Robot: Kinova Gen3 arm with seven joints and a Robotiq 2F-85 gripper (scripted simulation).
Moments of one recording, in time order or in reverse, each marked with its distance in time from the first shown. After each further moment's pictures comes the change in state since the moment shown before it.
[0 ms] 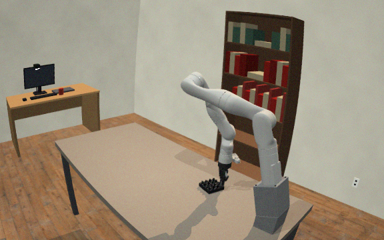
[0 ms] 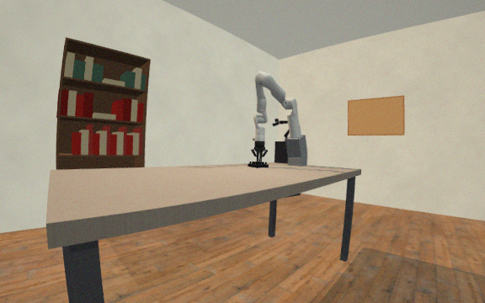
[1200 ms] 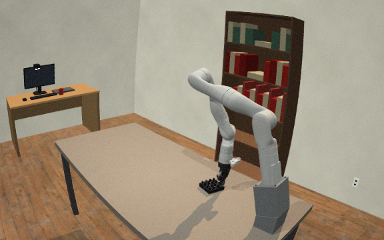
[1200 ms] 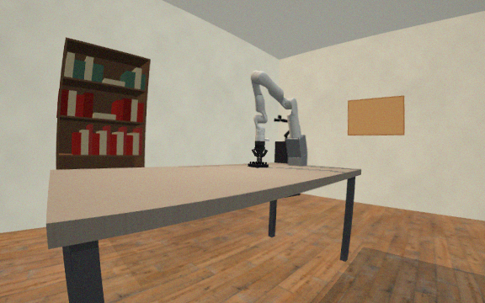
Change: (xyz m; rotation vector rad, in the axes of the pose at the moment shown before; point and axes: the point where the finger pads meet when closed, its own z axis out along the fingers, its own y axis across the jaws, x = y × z) arm 0.000 0.002 0.000 -0.003 0.002 0.763
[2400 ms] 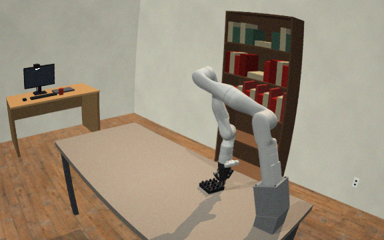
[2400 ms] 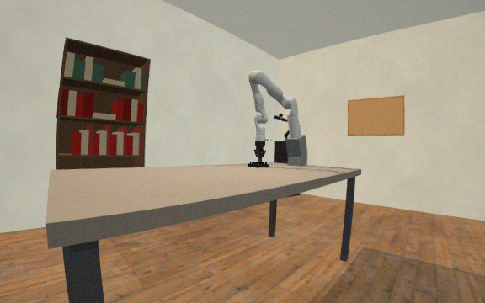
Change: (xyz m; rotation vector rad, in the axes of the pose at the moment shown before) arm 0.000 0.002 0.000 0.001 0.000 0.496
